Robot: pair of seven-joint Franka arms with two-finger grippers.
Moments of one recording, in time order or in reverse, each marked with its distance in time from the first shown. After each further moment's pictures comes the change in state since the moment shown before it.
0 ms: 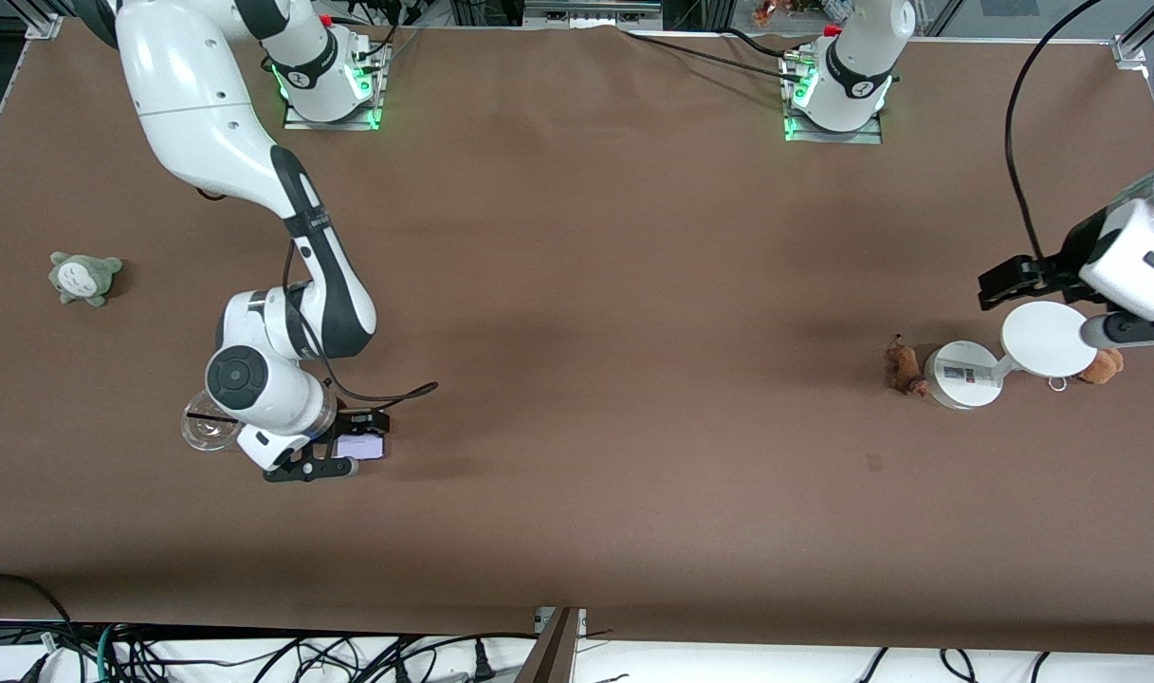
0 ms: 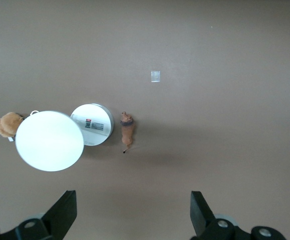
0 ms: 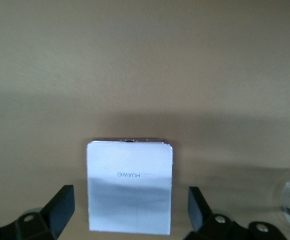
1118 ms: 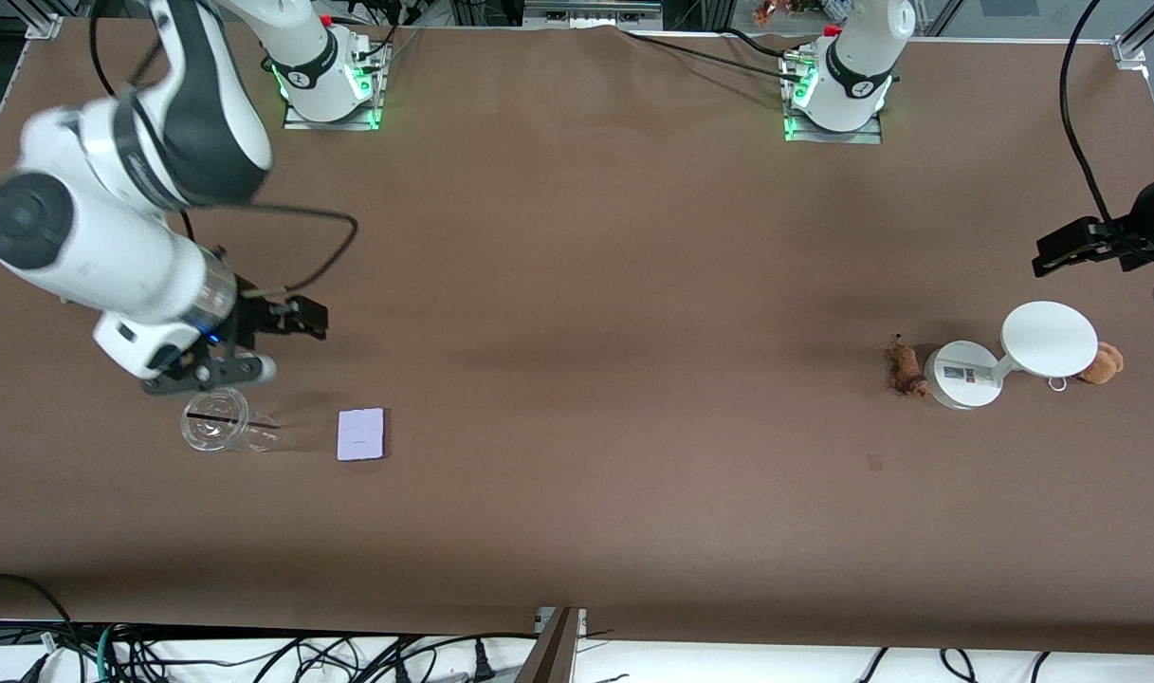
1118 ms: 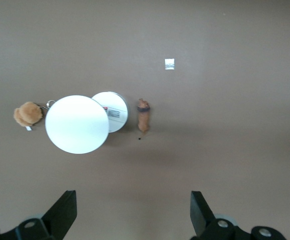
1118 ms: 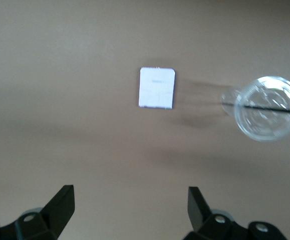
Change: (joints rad) left arm -0.082 -0.073 0.183 -0.030 -0.062 -0.057 0.123; right arm 0.002 -0.469 0.006 0.005 -0.002 -0.573 -0.012
